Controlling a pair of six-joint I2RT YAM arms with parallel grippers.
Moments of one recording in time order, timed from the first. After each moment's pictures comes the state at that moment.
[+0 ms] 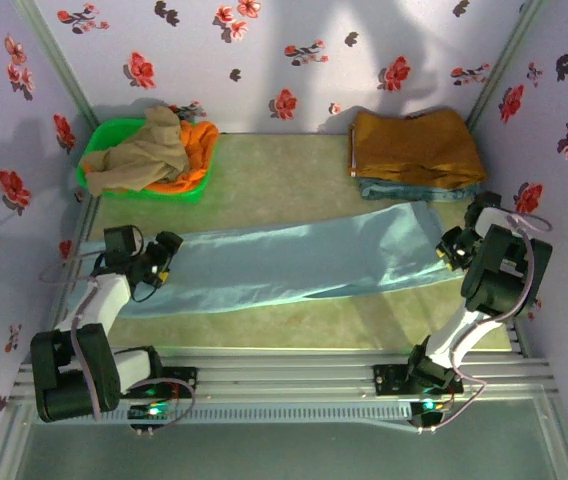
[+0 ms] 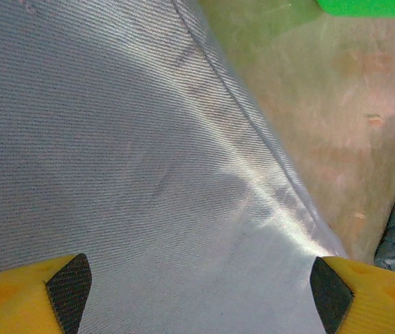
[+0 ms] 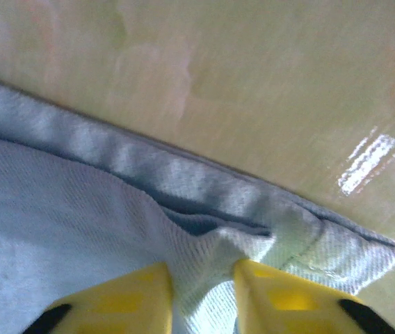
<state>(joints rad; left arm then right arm) 0.12 1.17 0.52 -0.24 0.40 -0.90 -0.42 1.78 1.11 -0.78 -0.13 0.63</state>
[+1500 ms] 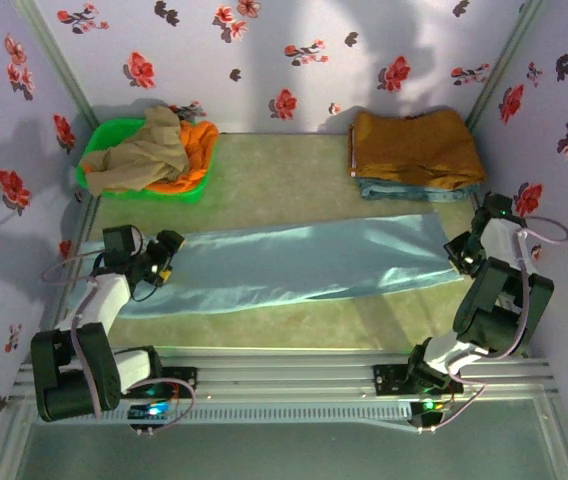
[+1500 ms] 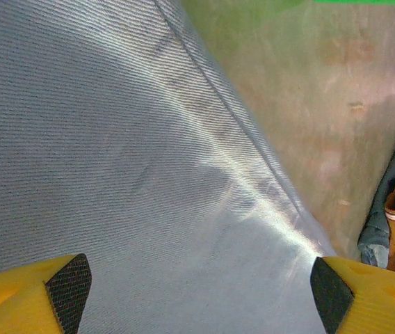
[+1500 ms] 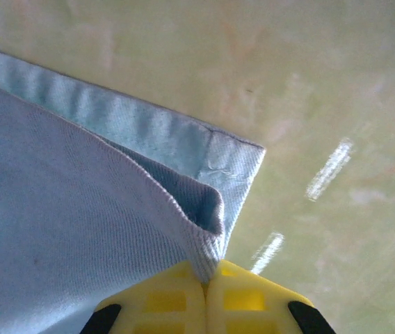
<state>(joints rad) 0.12 1.18 0.52 -0.23 0.46 -0.90 -0.45 1.52 1.01 -0.90 -0.03 0.63</state>
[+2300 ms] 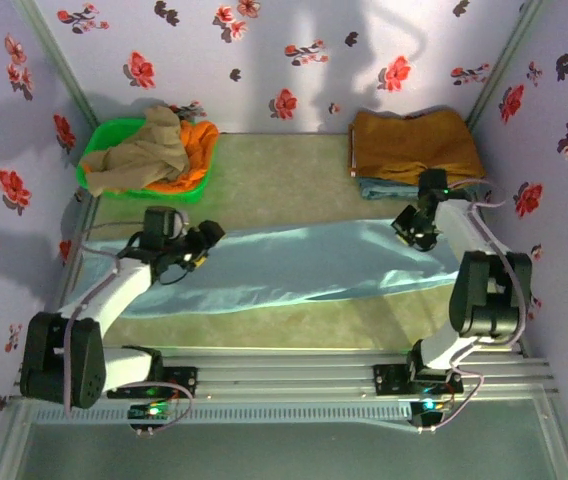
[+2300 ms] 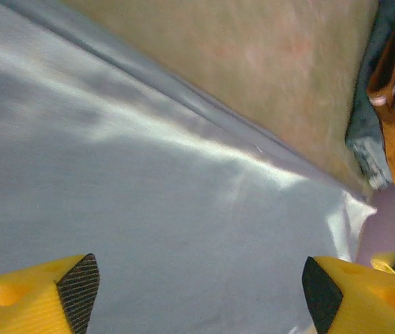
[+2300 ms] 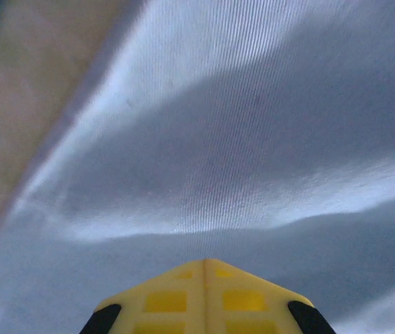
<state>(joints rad) -0.27 1.26 0.67 -0.22 0.39 -0.93 -0.03 1.61 1.10 -0.79 -0.15 0.73</state>
